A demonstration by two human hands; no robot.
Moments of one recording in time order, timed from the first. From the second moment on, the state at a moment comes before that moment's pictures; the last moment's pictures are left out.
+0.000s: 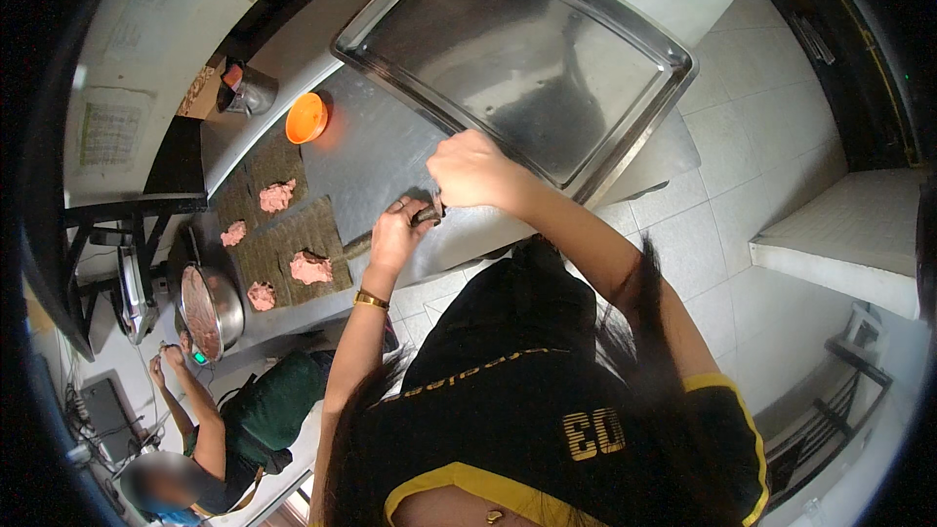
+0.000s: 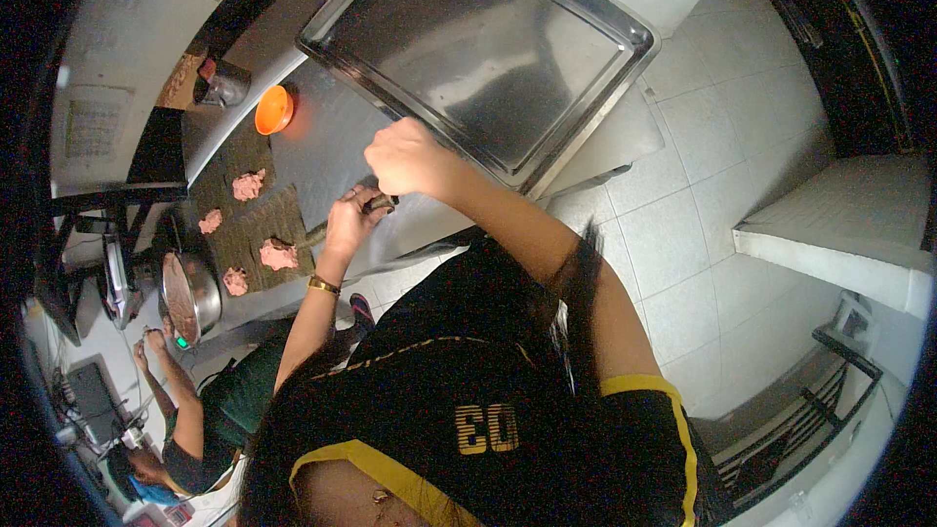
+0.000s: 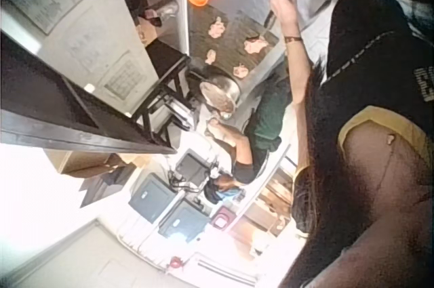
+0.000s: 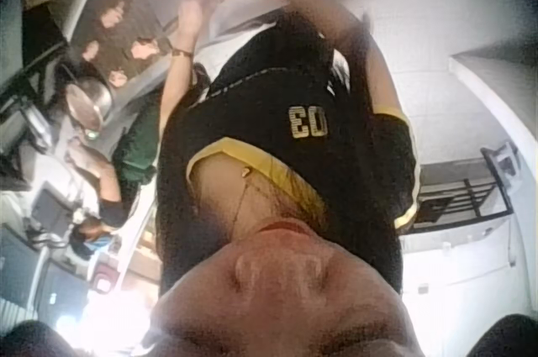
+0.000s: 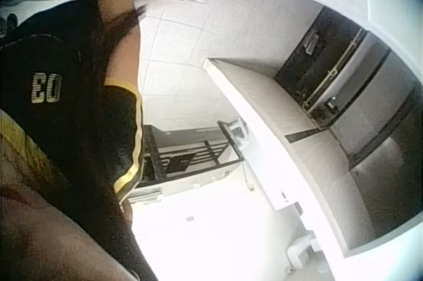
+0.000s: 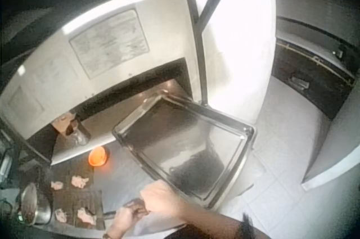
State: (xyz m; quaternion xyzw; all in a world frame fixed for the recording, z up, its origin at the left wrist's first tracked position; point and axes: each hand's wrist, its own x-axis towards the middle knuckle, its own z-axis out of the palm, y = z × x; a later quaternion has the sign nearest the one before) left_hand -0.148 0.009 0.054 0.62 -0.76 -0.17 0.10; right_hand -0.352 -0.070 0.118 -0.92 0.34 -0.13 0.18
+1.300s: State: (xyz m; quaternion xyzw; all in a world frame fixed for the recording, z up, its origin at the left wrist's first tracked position) left_hand -0.106 0.070 0.006 0.70 -0.69 -0.07 0.16; right_hand -0.130 -0.089 0.159 -1.00 -0.05 0.01 -0.01
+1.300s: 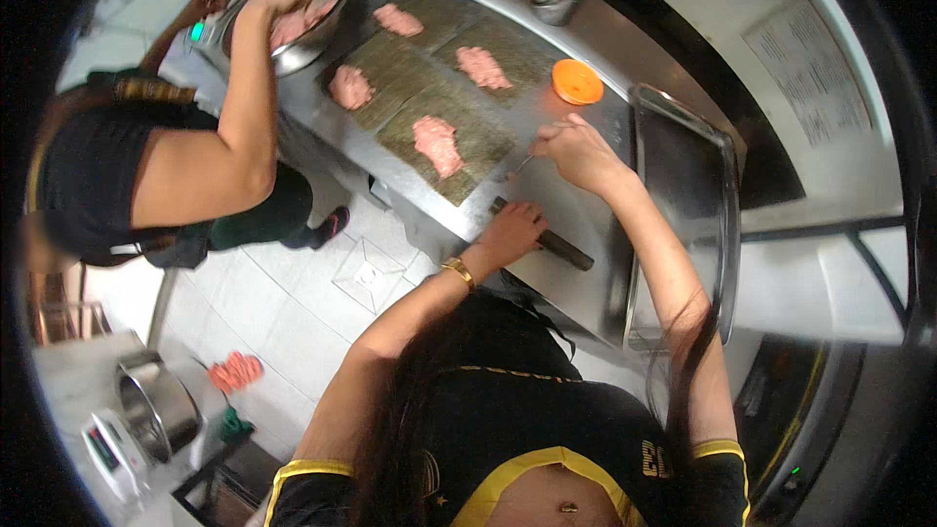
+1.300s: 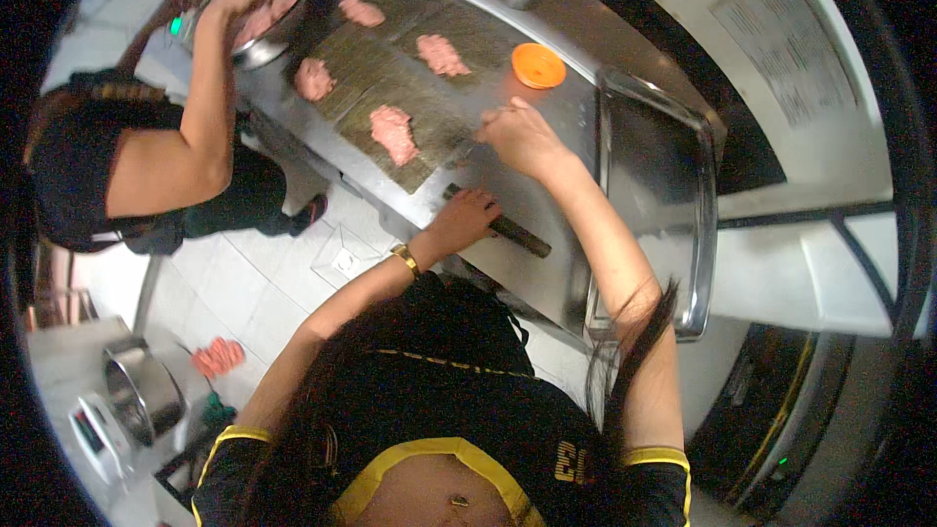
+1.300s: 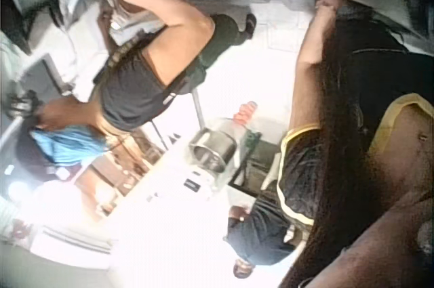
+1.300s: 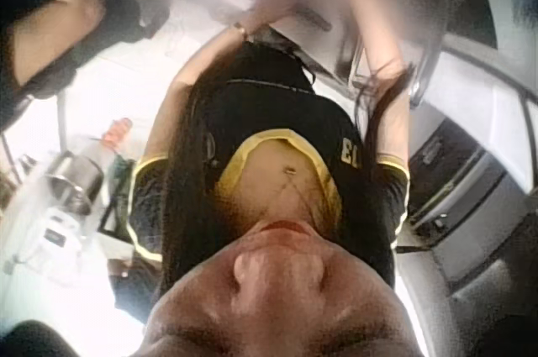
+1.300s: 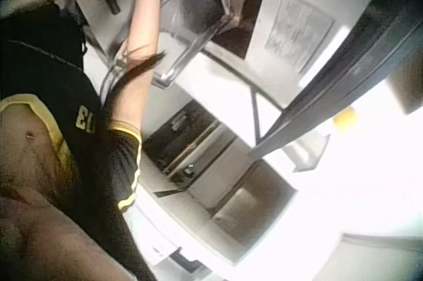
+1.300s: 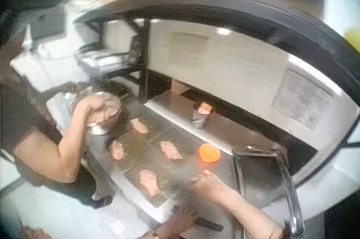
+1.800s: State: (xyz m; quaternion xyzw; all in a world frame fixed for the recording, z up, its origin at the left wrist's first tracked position) left_hand -0.111 0.075 -0.014 0.67 -0.67 -0.01 0.33; right_hand -0.033 -0.055 0.130 -0.94 -0.26 0.19 -0.14
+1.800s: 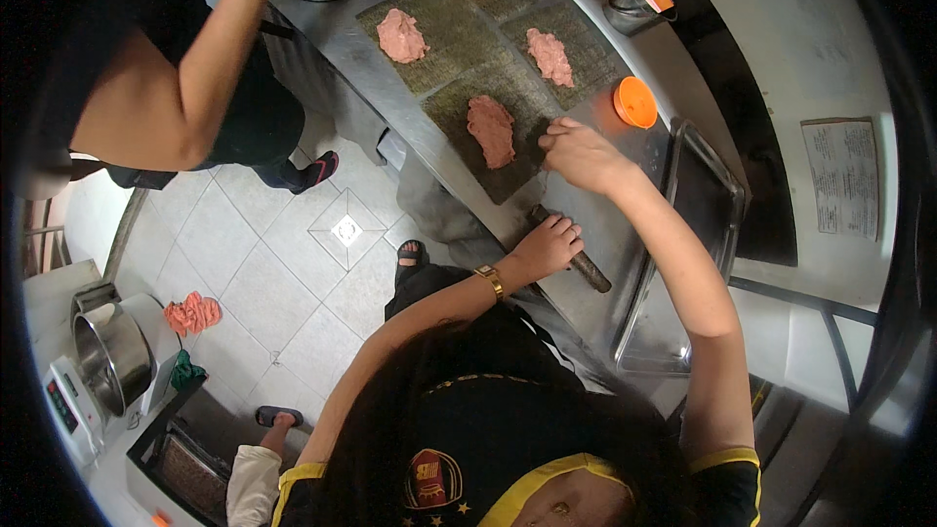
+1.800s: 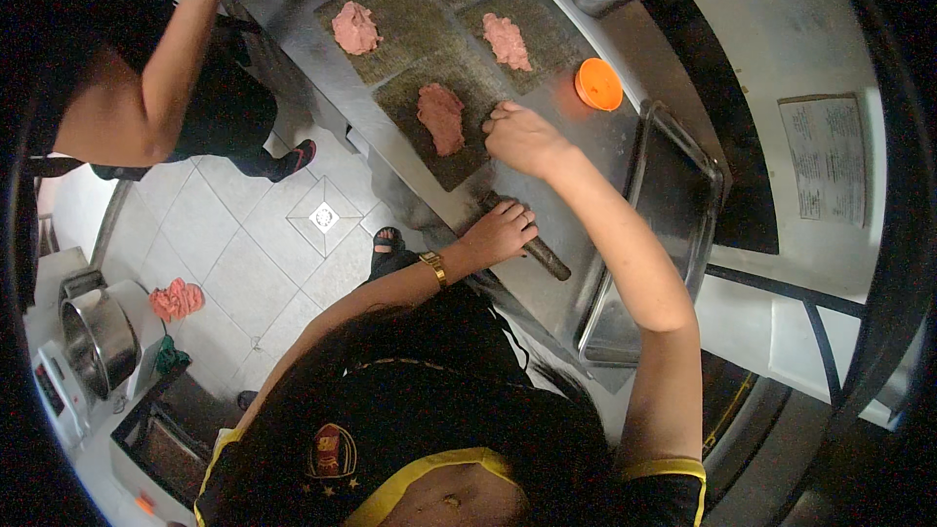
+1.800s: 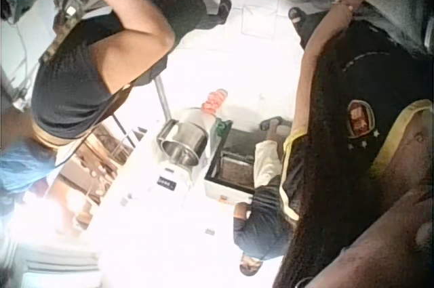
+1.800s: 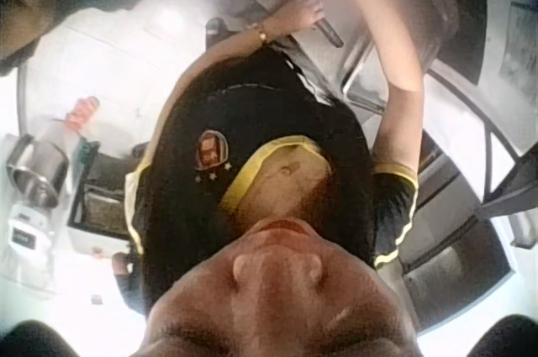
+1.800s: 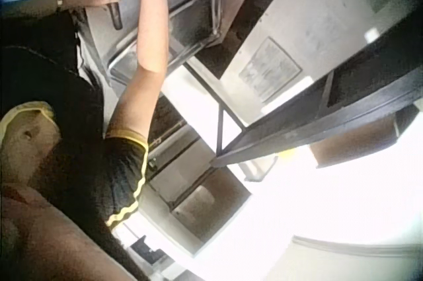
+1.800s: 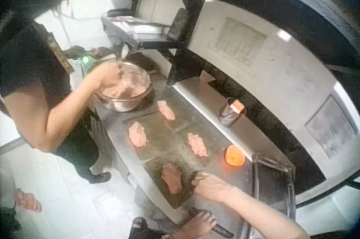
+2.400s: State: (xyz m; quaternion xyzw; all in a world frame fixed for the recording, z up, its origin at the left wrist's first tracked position) left_hand -0.096 0.088 0.002 0.65 -0.70 -0.02 0.29; right_hand -0.144 -0.199 0.087 -0.74 0.39 -0.10 0.54
